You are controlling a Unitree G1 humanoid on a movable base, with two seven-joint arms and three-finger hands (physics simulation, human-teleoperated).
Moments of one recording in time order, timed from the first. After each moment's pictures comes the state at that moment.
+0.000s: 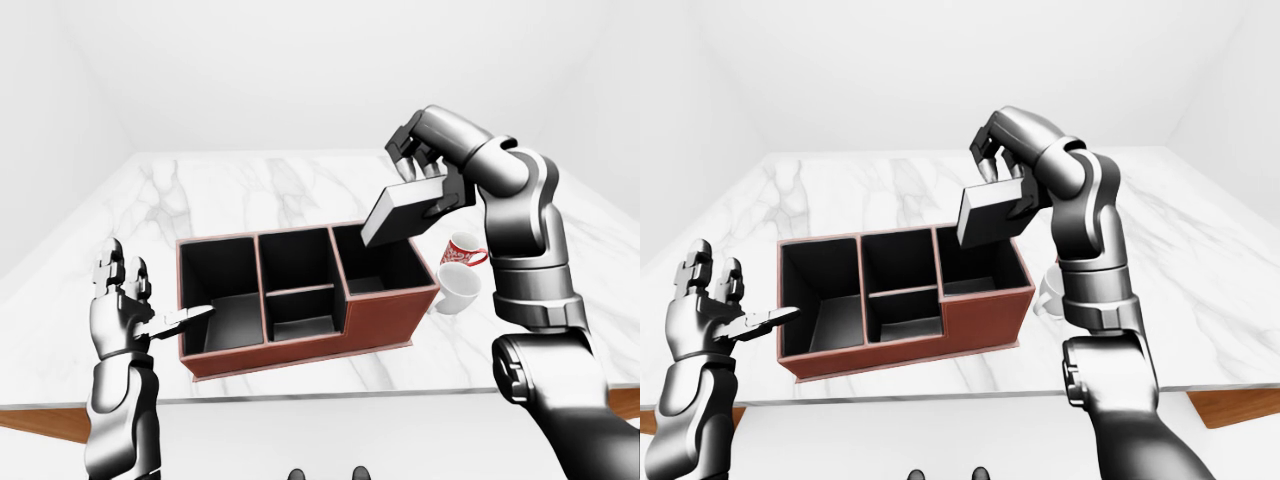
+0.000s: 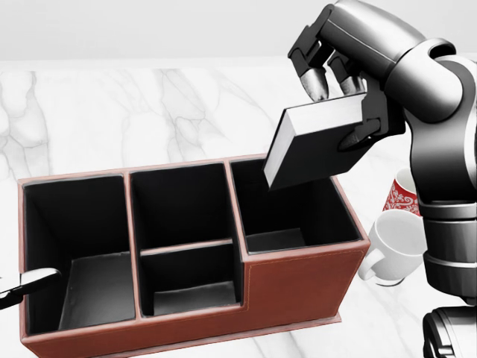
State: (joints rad) left arm 0.01 0.16 0.42 -0.17 -0.27 0.05 -0.04; right arm -0.96 -0.39 -0.04 0.19 -0.72 0.09 0.70
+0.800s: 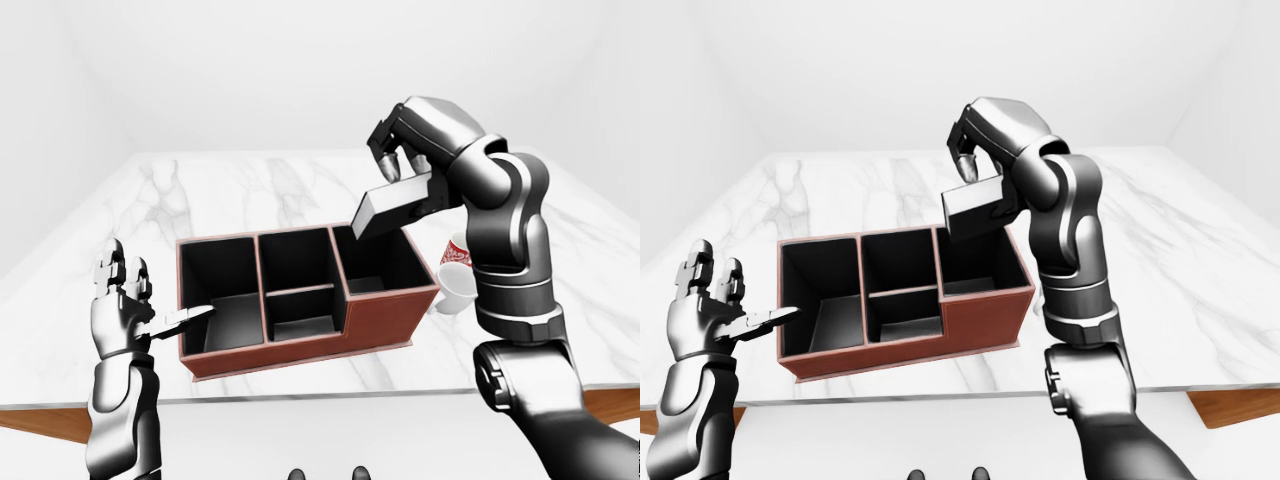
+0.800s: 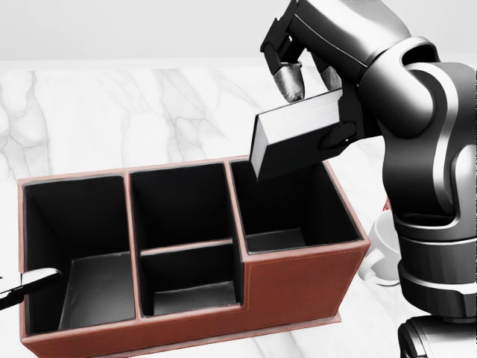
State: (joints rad) left arm 0.01 0.16 0.42 -0.16 -0.27 0.04 -0.04; right arm -0.94 -0.29 -0.01 0.01 -0.89 0.09 0.70
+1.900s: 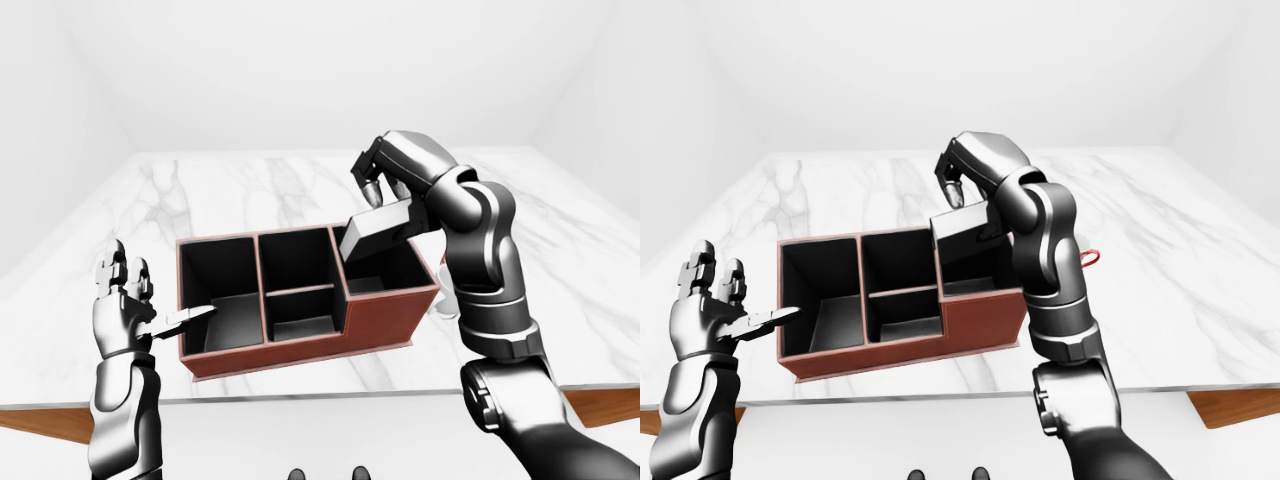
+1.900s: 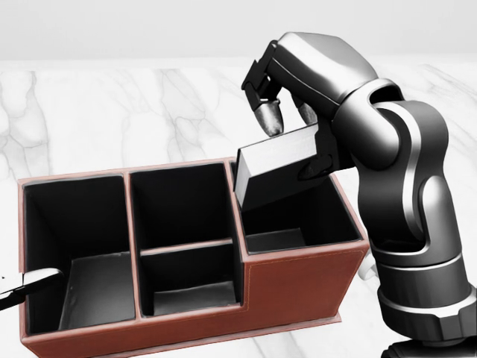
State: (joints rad) left arm 0.00 0.16 0.41 -0.14 -0.27 0.03 -0.04; right arm -0.84 -0.21 0.01 -0.02 -0.91 0.09 0.70
